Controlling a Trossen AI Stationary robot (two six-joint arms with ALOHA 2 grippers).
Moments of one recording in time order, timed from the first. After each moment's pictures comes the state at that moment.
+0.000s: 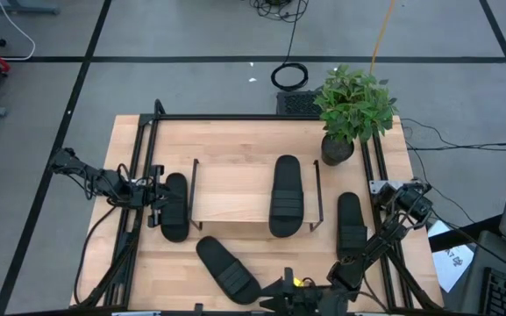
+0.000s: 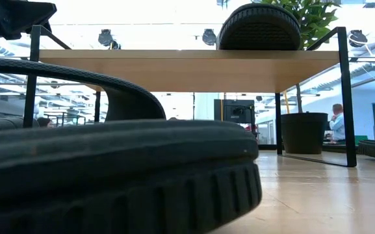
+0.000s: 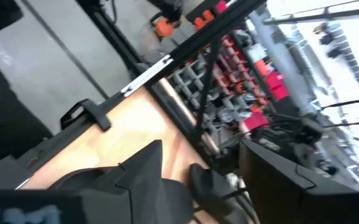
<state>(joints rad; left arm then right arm) -0.45 0.09 0.09 0.15 -0.29 0.52 0.85 1.98 1.22 0.61 0.79 -0.78</state>
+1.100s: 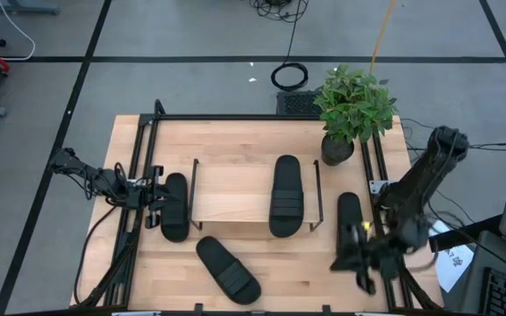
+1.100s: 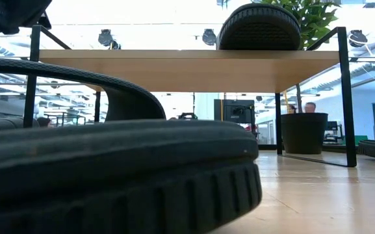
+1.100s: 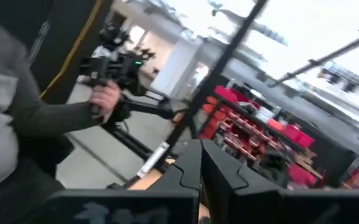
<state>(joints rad) -0.45 0.09 0.09 0.19 -0.23 0.54 1.00 1.14 0.56 0.79 0.63 -0.64</state>
